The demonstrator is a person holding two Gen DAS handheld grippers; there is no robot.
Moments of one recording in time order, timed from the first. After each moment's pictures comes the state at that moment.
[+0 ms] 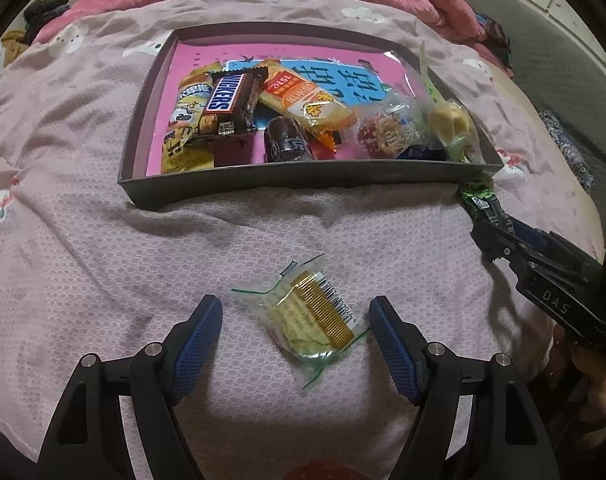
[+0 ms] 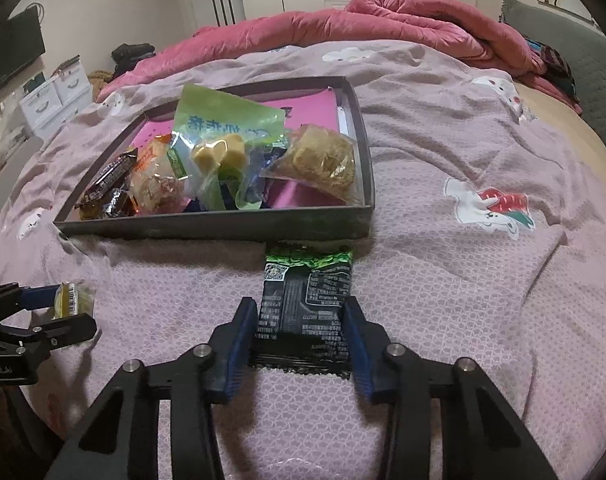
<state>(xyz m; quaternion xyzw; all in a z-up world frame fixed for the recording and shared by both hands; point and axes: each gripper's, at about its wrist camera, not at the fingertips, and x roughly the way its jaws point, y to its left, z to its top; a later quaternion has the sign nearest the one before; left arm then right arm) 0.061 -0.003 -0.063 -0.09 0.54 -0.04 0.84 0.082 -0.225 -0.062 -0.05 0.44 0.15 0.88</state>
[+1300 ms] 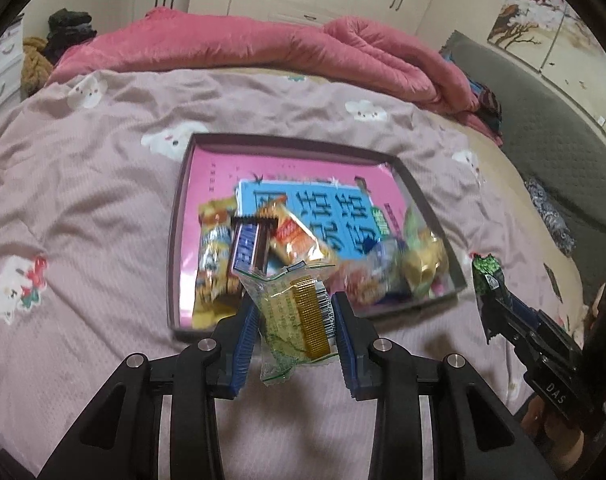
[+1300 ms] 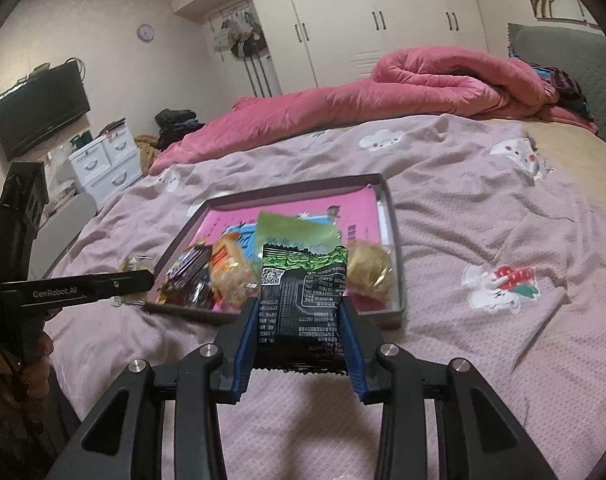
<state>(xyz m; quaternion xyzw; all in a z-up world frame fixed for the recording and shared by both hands) 0.090 0.025 0.015 -0.14 0.44 -0.03 0.89 0.071 -0.228 0.007 0.02 0.34 0.22 0.92</state>
